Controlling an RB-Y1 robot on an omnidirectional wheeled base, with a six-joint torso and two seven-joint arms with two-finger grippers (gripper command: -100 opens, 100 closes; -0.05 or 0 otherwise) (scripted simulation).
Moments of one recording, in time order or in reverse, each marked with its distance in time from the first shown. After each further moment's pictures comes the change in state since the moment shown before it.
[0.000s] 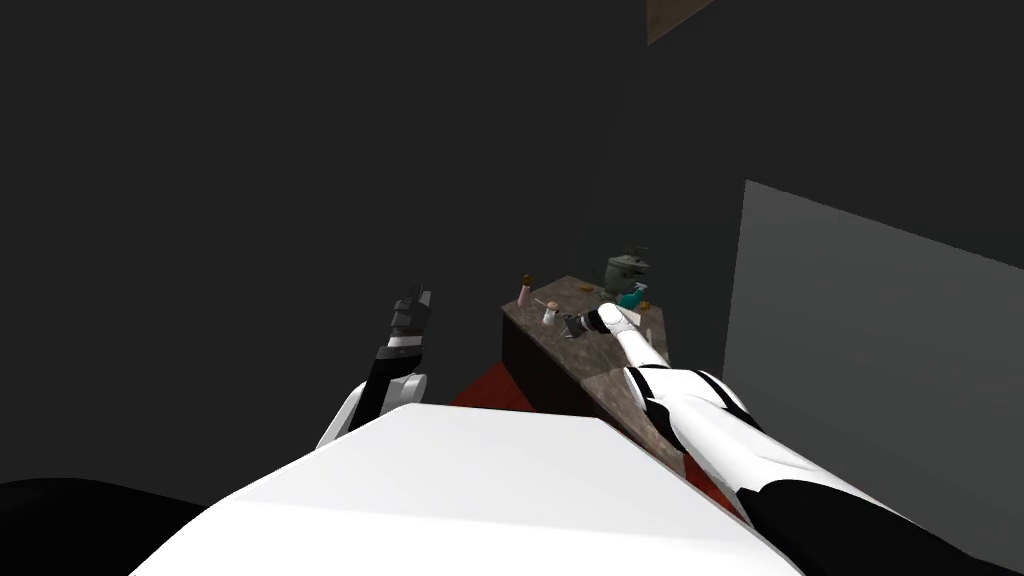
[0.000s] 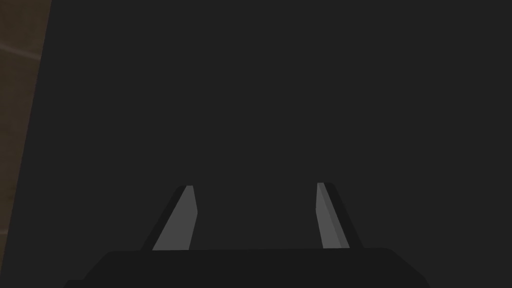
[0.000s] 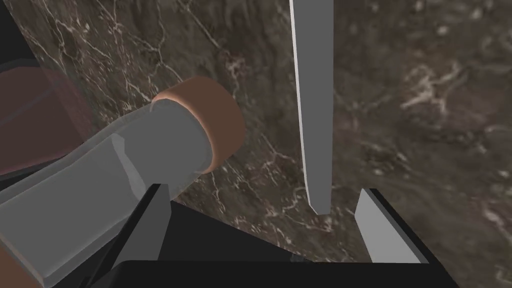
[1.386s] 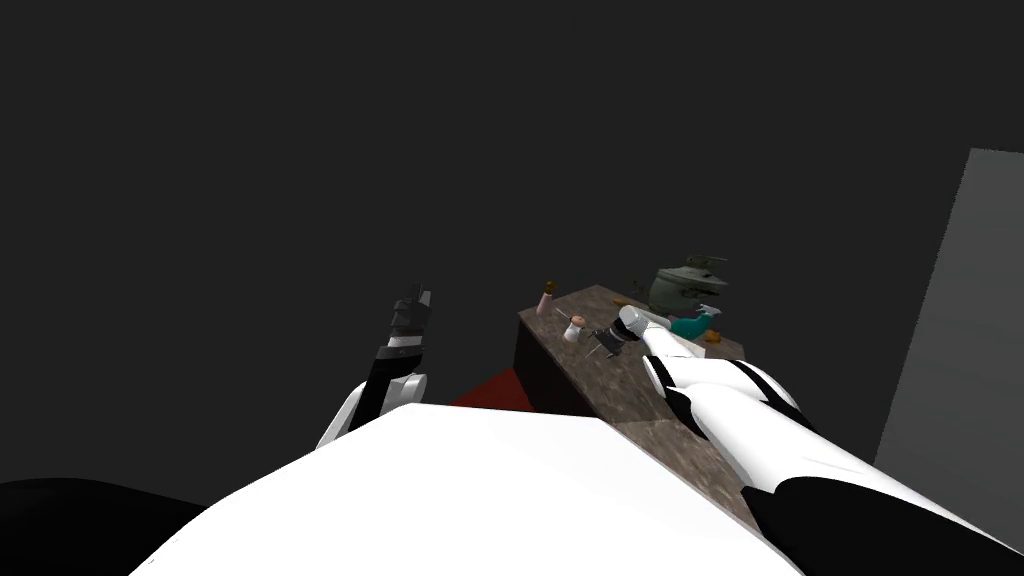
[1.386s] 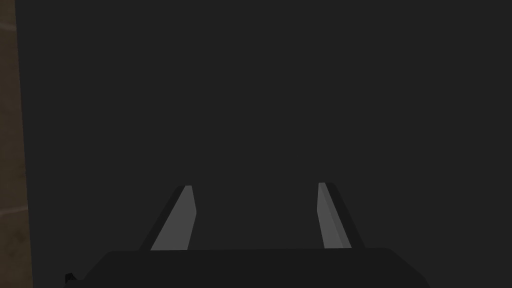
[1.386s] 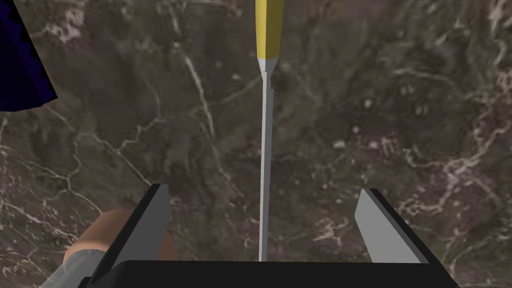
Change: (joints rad) left arm 0.000 0.000 0.000 0.000 0.000 0.000 0.000; right arm -0.093 -0.160 0.021 0.295 0.335 -0.095 0.136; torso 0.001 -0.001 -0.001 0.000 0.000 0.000
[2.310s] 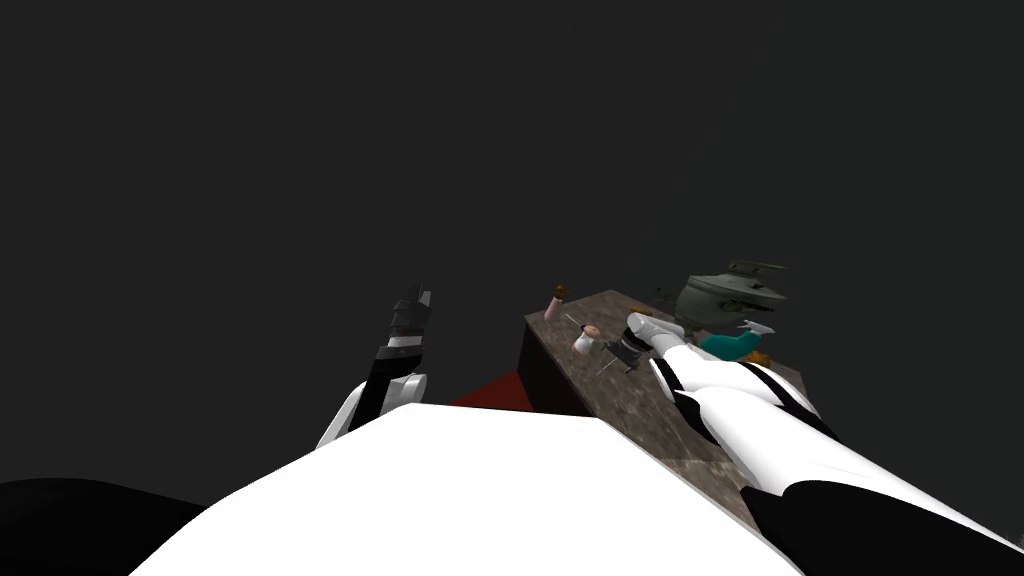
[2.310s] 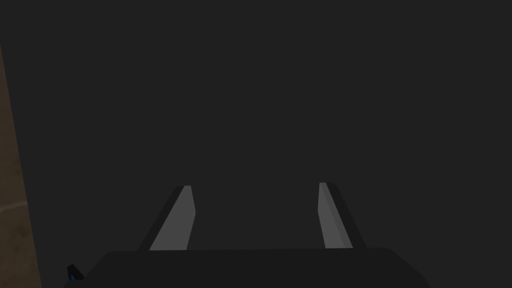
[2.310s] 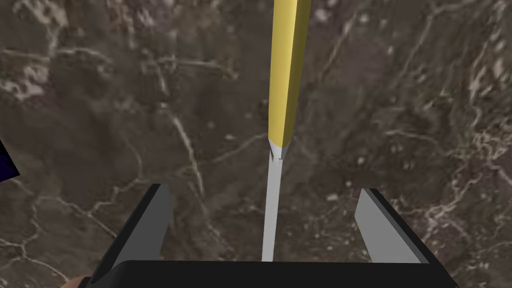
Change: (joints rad) left arm 0.000 0.000 0.000 0.000 0.000 0.000 0.000; right arm 0.018 -0.040 0.023 0.097 0.085 -0.001 0.037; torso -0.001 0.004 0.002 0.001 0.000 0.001
